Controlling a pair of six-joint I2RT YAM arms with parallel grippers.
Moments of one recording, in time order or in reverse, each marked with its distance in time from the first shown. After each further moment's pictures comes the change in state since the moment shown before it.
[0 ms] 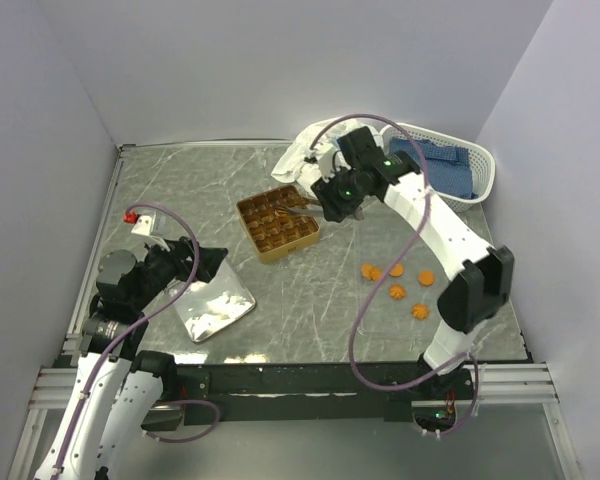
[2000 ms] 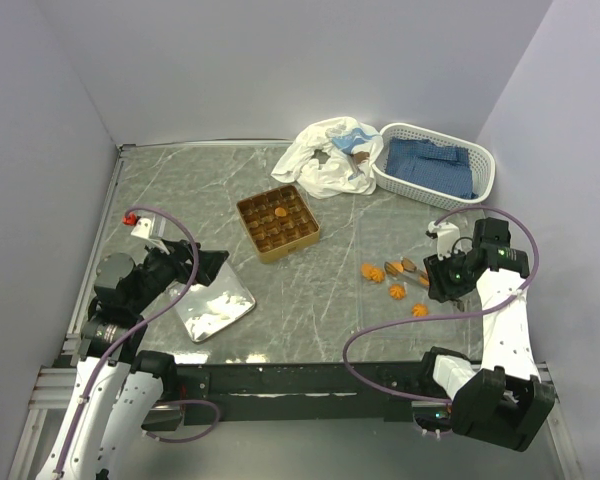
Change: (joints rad) left arm 0.001 -0.026 -0.004 0.001 0.034 0.000; right arm -0.795 -0.740 -0.869 -0.139 -0.106 -0.329
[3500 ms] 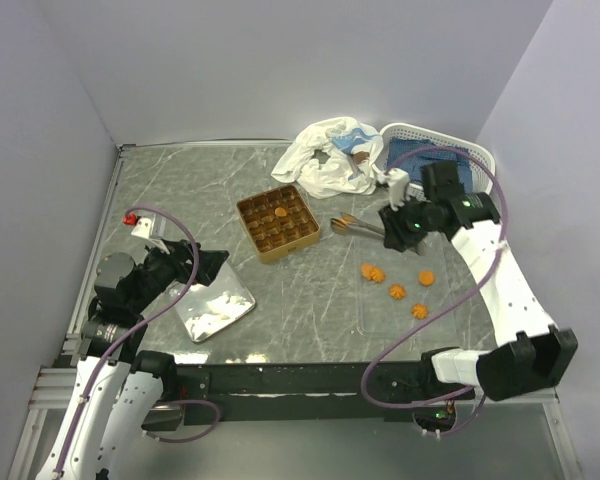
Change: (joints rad) left arm 0.000 0.003 0.000 0.000 -0.001 0.000; right arm 0.432 0.214 0.386 0.051 -0.018 0.203
